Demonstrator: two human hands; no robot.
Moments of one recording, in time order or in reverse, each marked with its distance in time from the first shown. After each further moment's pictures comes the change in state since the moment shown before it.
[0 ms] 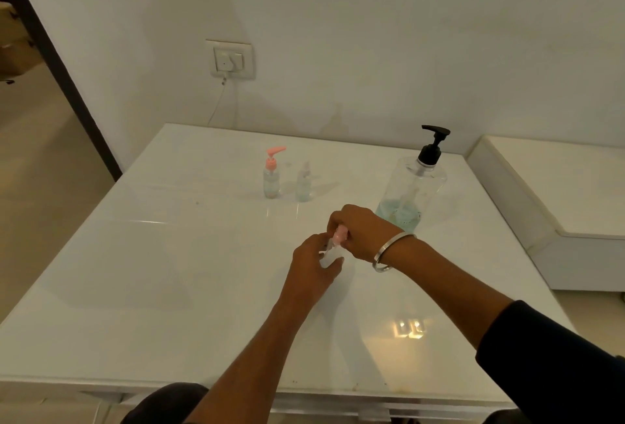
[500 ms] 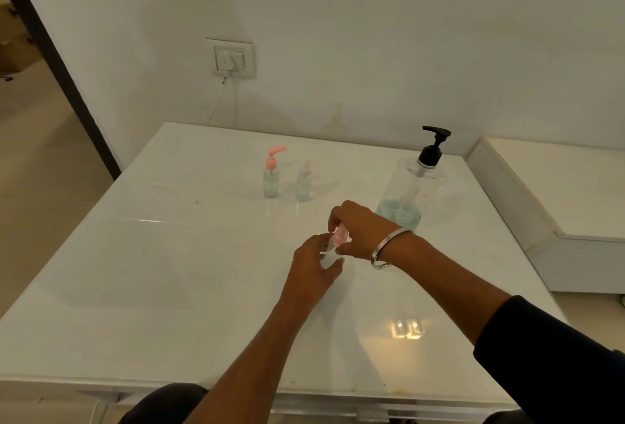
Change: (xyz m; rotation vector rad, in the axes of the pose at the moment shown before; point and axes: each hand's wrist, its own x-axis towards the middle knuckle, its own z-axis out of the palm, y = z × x) left_hand -0.001 -0.001 0.002 0.032 0.008 0.024; right_hand -0.001 -0.007 -0.006 0.001 -0.035 0.012
